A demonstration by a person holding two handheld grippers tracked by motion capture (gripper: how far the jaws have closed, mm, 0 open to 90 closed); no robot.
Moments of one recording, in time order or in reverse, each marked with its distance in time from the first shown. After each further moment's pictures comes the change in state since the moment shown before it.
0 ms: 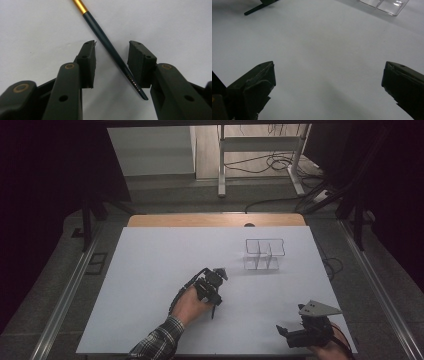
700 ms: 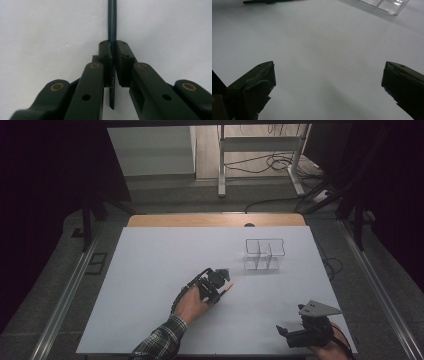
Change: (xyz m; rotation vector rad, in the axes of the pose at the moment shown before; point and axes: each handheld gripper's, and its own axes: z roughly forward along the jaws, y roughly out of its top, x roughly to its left) left arm -0.003 0.004 0.000 0.033 0.017 0.028; right arm 0.000 0.000 0.000 0.004 0.002 0.000
